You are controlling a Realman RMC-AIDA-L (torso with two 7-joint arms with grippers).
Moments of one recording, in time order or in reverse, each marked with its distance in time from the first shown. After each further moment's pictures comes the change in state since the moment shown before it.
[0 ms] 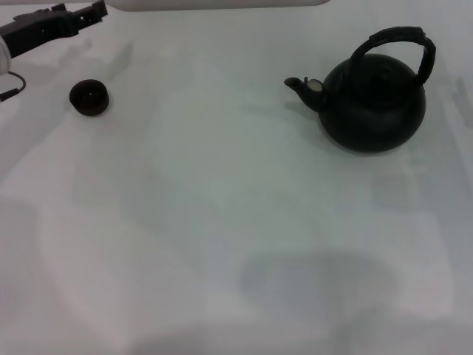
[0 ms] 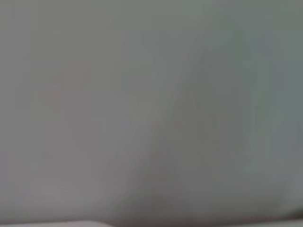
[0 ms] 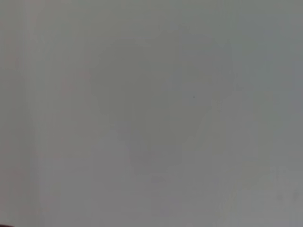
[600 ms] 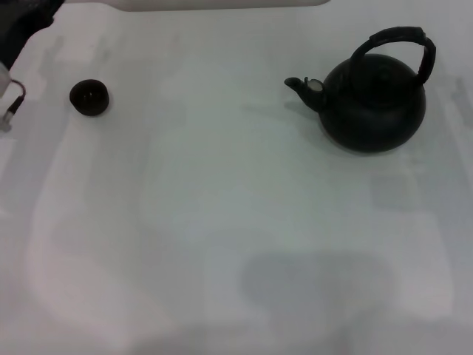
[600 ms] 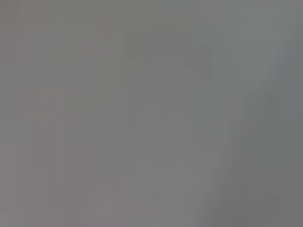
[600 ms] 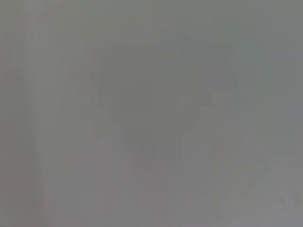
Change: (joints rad) left arm 0.174 -0.079 -0.006 0.243 -0.720 0.053 0.698; right arm 0.000 0.000 -0.003 -0.002 0.000 -0.007 0.000
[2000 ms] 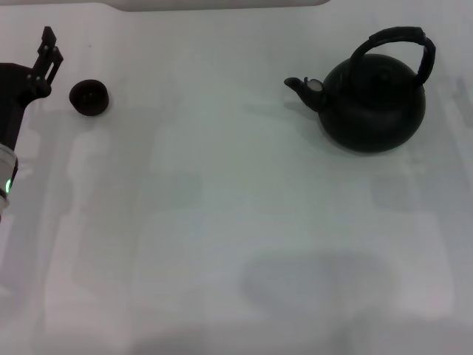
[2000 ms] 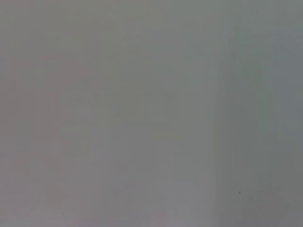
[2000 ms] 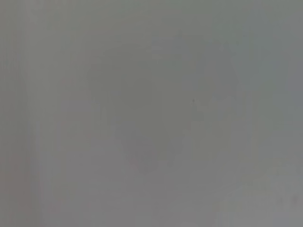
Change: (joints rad) left arm 0.218 -0.159 0.068 0.003 -0.144 0.371 0.547; right arm 0.000 0.000 0.004 0.001 0.000 0.000 -0.001
